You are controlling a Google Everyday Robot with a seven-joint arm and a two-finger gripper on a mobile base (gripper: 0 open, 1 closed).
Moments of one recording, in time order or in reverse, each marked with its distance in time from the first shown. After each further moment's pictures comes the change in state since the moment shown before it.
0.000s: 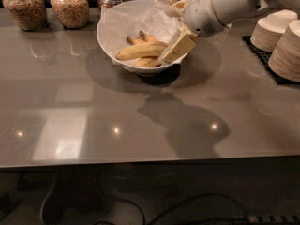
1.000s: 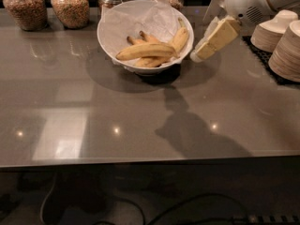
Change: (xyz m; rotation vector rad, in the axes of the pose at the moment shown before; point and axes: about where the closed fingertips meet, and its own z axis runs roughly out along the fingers) arm 0.014 0.007 -0.097 0.121 0.107 0.107
